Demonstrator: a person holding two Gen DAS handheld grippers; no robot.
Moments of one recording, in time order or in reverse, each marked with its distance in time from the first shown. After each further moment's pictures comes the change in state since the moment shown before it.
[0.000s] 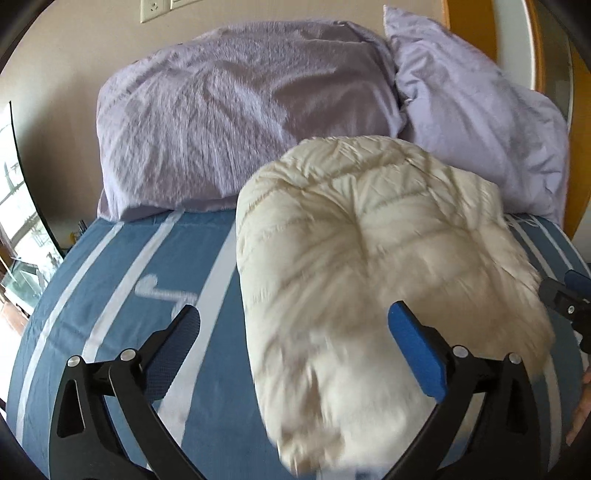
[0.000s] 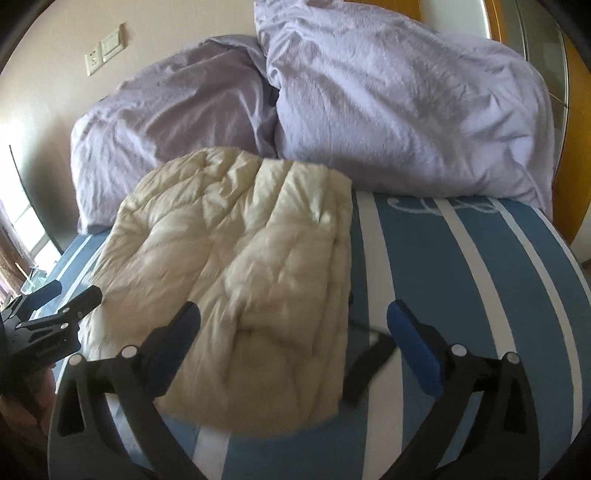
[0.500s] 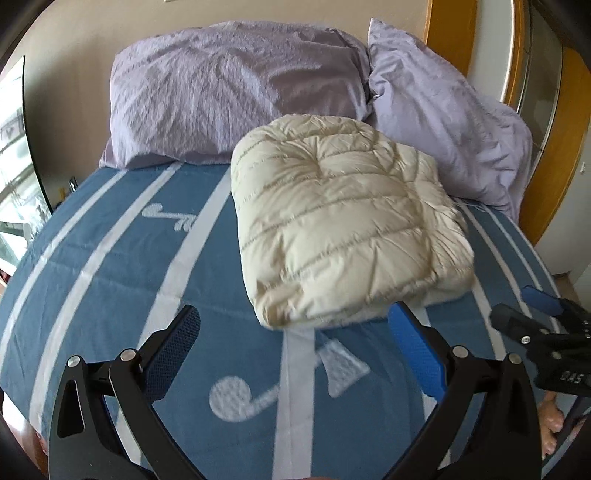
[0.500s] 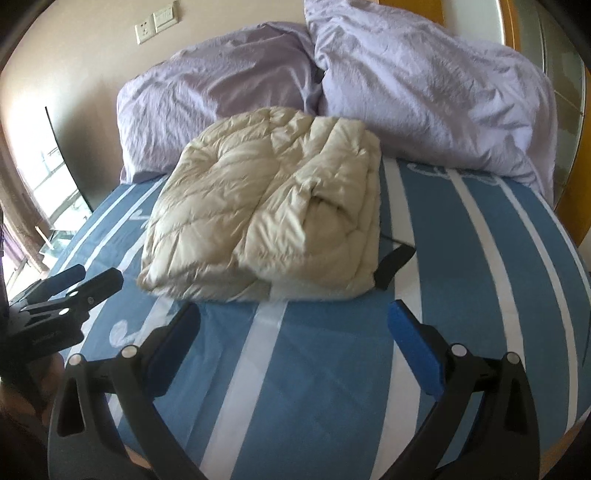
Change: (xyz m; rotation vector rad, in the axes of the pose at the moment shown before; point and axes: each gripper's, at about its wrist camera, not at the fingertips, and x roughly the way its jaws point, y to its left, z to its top) left arm -0.078 0.008 -0.063 -0.091 0.053 -0.139; right arm -0.070 0.028 -0.068 -0.082 0.081 0.069
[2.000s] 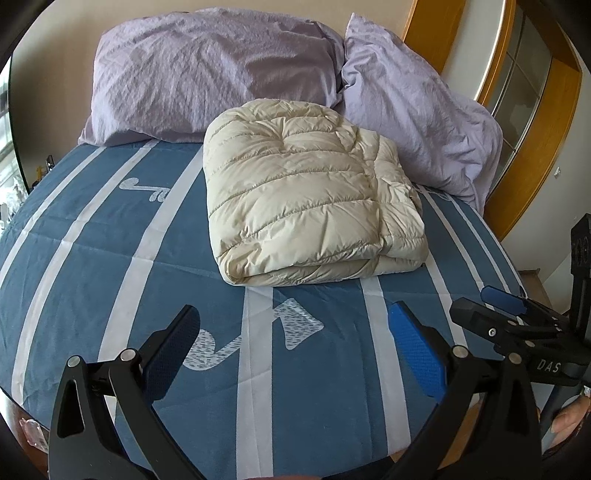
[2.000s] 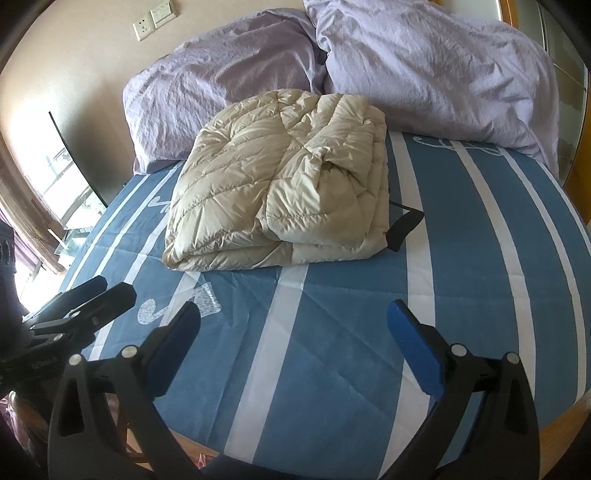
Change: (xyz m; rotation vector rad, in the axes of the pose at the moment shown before) left arm -0.024 -0.011 -0.016 -0.023 0.056 -0.121; right arm -0.020 0.000 -0.014 0.040 0.076 0.068
